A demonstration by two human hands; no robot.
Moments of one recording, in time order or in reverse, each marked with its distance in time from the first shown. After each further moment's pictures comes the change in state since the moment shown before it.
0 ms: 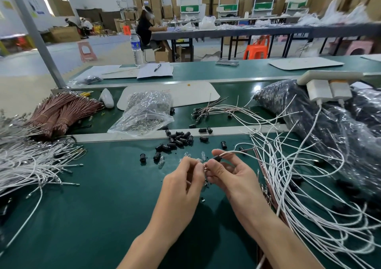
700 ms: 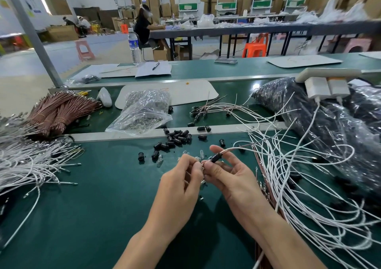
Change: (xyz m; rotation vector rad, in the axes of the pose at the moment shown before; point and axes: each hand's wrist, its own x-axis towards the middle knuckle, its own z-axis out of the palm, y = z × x) left_hand 0.001 -0.003 -0.001 0.044 -0.010 0.025; right_hand 0.000 0.000 -0.002 0.107 -0.053 0.065
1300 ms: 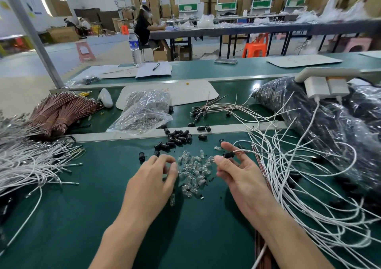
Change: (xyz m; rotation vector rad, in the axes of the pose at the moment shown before) left_hand 0.010 -0.025 -0.042 0.608 -0.005 -0.128; right_hand 0.011 -0.001 -0.016 0.021 0.104 -0.017
